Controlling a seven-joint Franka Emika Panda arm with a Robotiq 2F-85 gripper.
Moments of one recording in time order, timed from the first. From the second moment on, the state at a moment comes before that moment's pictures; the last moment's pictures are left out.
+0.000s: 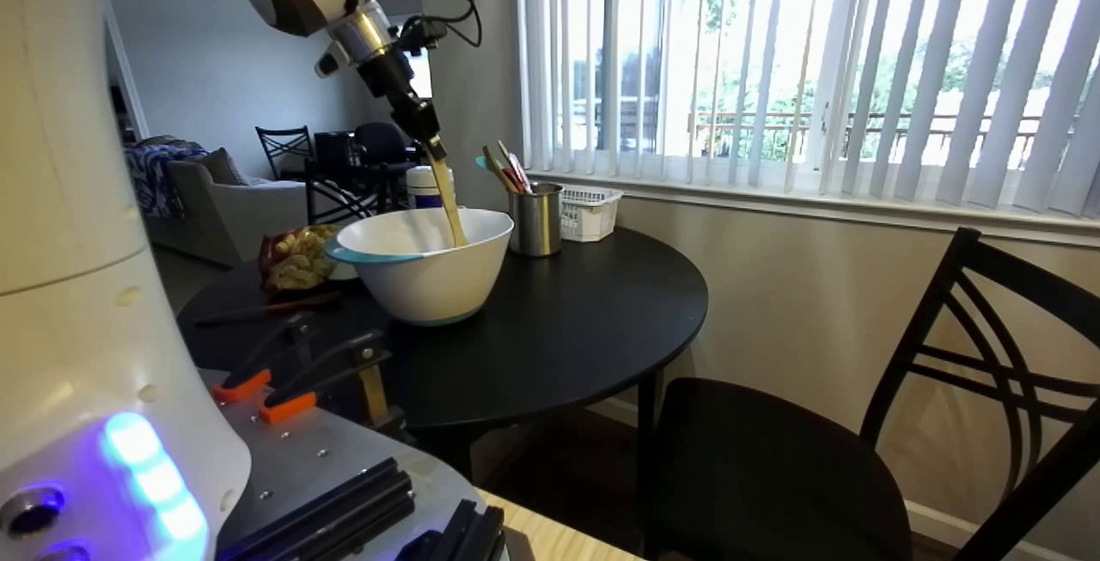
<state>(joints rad) 0.32 0.28 0.18 -2.16 -0.88 2.47 -1.51</state>
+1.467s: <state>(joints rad) 0.22 0.26 0.30 -2.20 -0.38 2.56 -2.07</state>
